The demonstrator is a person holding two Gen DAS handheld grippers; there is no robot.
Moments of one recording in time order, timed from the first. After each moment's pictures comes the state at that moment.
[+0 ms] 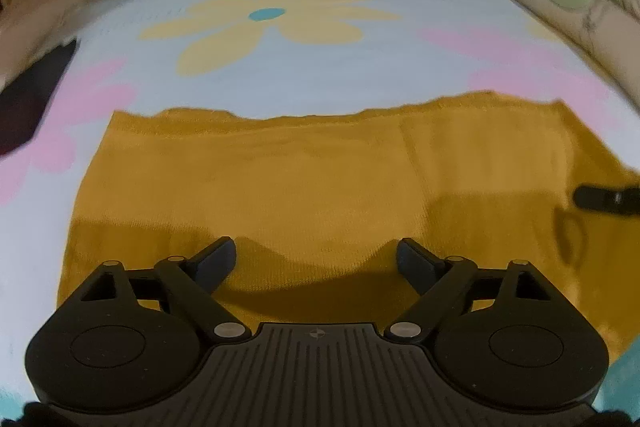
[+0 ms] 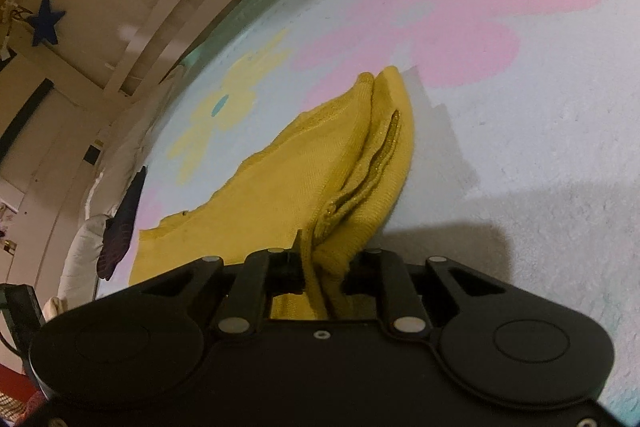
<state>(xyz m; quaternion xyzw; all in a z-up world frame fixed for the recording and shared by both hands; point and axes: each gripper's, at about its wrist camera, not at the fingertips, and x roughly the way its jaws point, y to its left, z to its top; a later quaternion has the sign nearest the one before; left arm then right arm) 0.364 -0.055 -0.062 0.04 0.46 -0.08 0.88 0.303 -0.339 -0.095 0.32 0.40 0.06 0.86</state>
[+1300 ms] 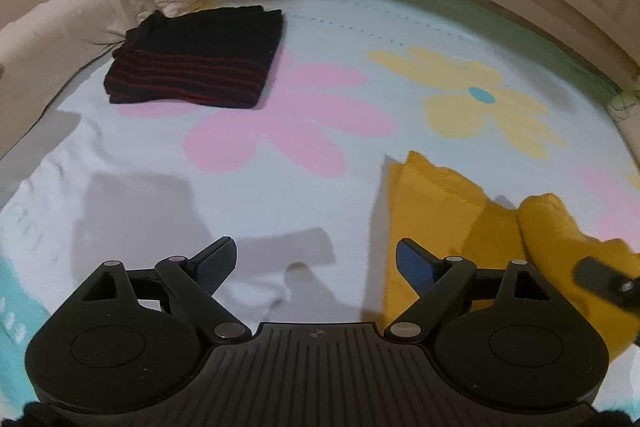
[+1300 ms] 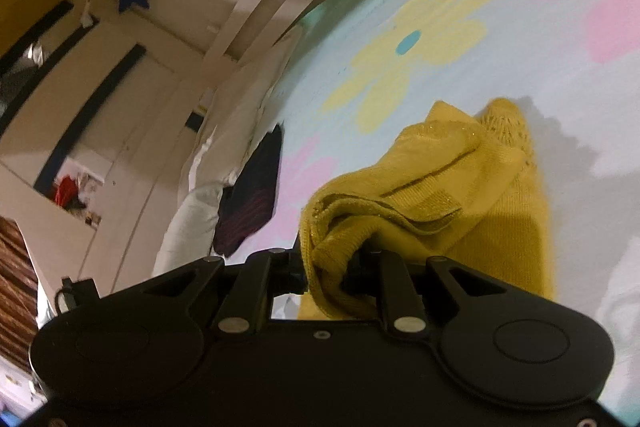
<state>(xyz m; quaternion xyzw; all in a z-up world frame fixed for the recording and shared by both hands) 0.364 0.147 -0.019 -0.10 0.43 0.06 0.89 0.348 -0.162 -0.063 0.35 0.38 0.20 0.83</state>
